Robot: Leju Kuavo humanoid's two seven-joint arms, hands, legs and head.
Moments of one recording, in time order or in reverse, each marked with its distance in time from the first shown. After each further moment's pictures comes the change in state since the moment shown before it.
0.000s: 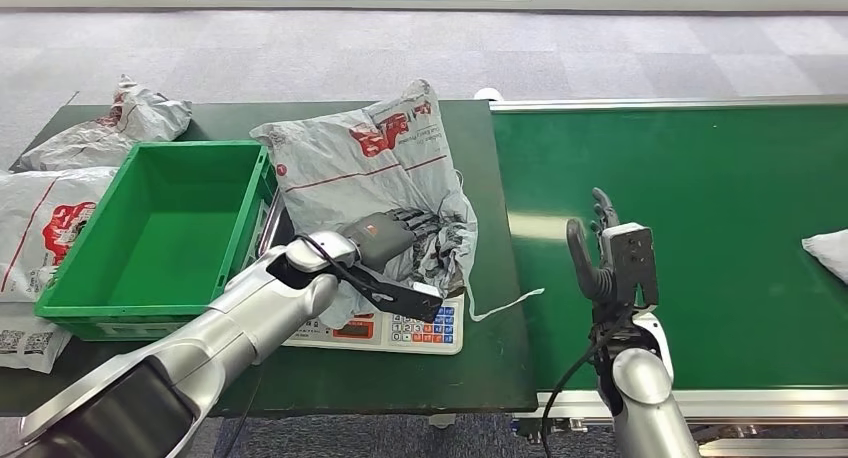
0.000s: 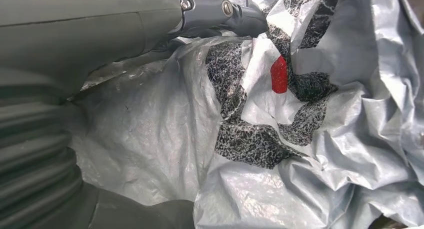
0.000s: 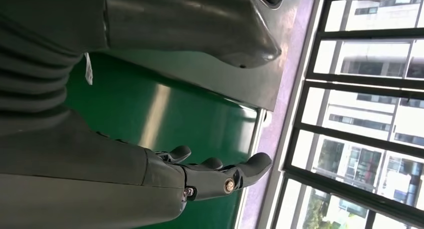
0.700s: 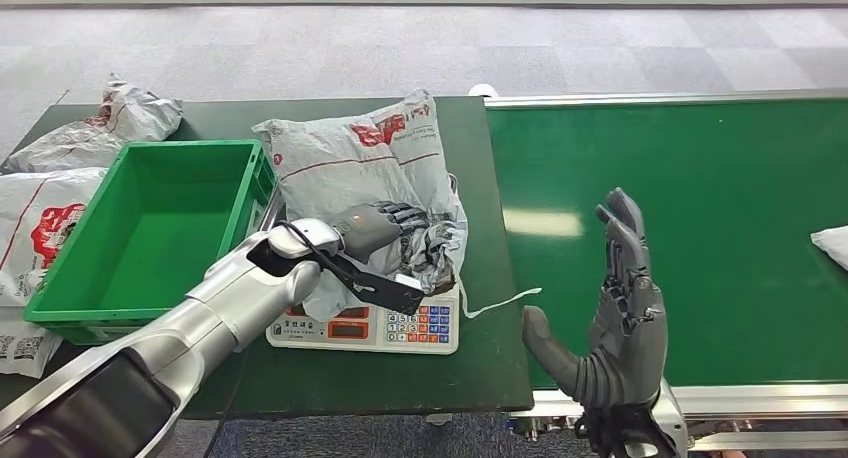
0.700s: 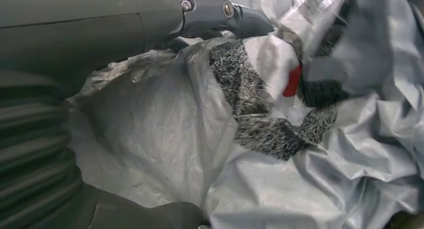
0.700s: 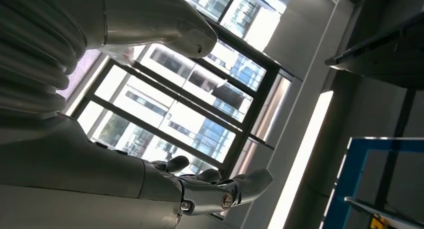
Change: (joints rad) left arm -0.023 0.062 0.000 -0.064 -0.015 -0.054 -0.049; right arm 0.191 -0.034 0.251 -0.544 0.237 -0.079 -0.441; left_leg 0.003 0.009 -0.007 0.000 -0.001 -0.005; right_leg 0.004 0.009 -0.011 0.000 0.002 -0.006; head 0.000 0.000
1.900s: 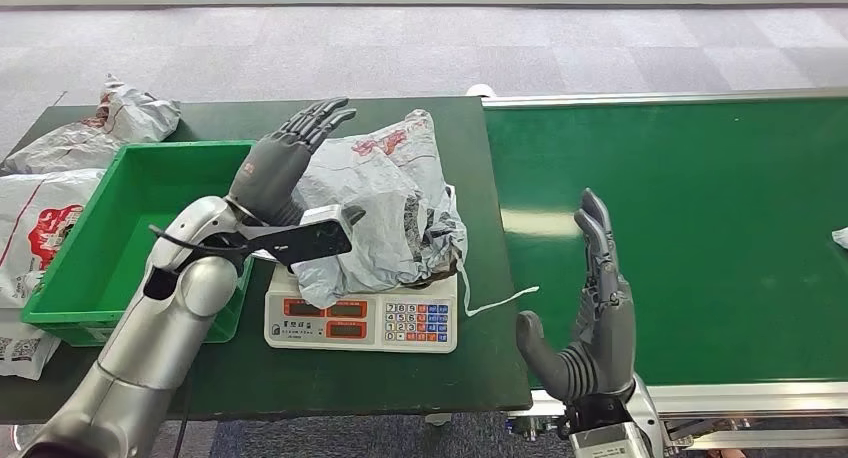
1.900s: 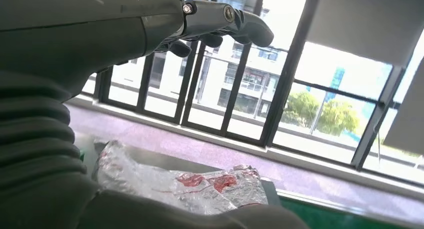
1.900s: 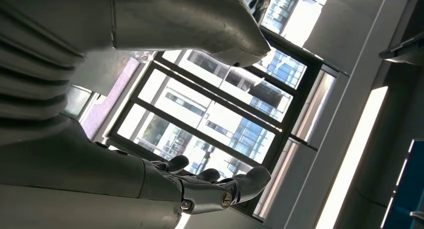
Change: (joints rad) left arm 0.275 0.151 0.554 -0.794 0.052 0.033 0.087; right arm 0.030 0.051 -0.001 0.071 0.090 -0.038 0.025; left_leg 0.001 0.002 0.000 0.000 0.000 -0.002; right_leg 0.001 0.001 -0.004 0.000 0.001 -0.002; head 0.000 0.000
